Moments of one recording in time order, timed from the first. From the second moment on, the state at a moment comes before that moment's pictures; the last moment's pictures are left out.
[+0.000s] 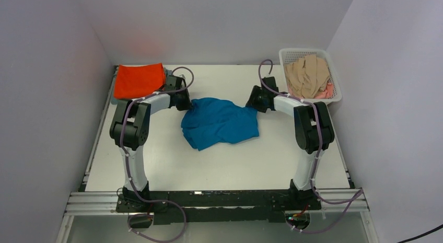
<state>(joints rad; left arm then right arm) -0.26 2.03 1.32 -0.18 0.16 -0.53 0.24 1.94 1.22 -0.15 -0.07 0.59</state>
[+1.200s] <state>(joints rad) -0.29 0.72 1.20 -0.12 -0.04 -0.29 0.25 1.05 1.37 -0.18 -0.36 0.31</state>
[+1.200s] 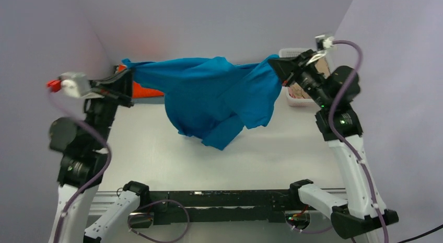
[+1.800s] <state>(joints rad) -0.29 0.63 1.68 -0.26 0.16 -0.24 0.26 0.92 1.79 -0.24 -0.66 0.41</state>
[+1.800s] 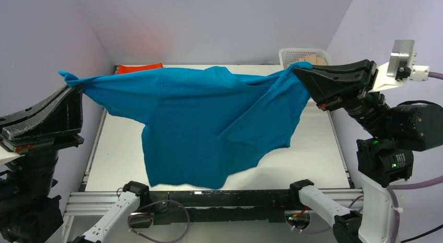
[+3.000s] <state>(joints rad) -0.17 1.96 1.58 -0.25 -0.07 -0.36 0.22 2.11 1.65 -0.17 -0.01 0.28</state>
